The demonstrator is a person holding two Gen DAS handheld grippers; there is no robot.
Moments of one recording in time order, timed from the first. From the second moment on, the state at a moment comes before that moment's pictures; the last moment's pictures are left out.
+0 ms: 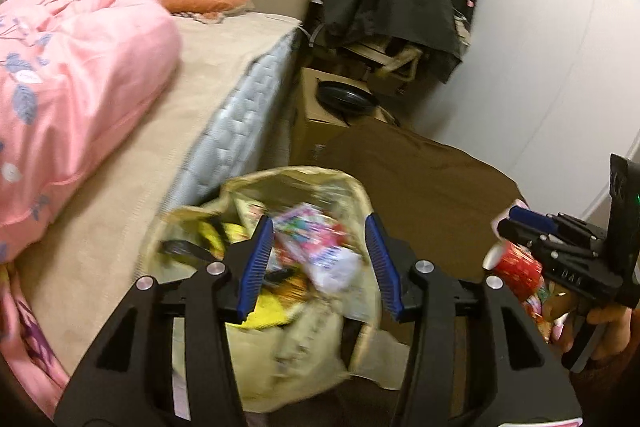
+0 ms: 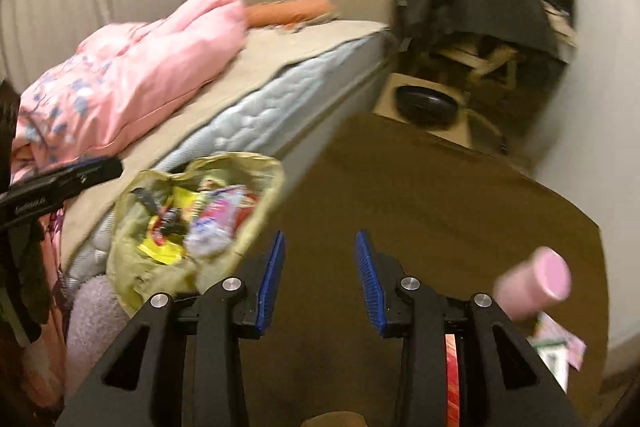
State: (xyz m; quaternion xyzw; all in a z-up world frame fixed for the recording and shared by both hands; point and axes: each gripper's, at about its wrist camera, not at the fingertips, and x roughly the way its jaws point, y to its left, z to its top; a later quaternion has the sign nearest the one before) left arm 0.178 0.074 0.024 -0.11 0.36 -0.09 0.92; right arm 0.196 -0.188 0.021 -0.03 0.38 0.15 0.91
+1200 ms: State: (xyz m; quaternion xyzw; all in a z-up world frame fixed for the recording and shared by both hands) left arm 0.150 -0.176 -0.051 0.04 0.45 -0.24 0.86; right arm 0.091 -0.420 -0.040 0.05 0.40 -0.03 0.92
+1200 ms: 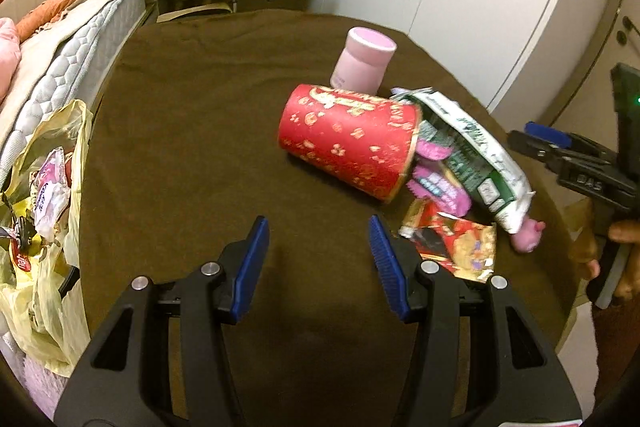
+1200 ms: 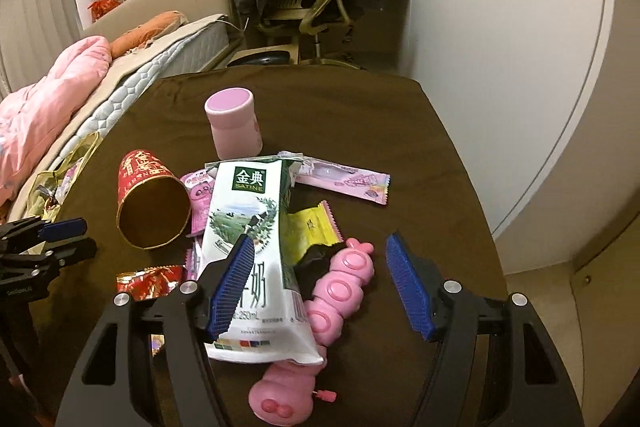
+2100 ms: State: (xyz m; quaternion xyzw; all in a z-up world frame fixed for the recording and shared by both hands) left arm 0.159 -0.206 -0.025 0.03 0.42 -0.27 0.87; right arm 0.095 -0.427 -0.028 0.07 0.39 0.07 0.92
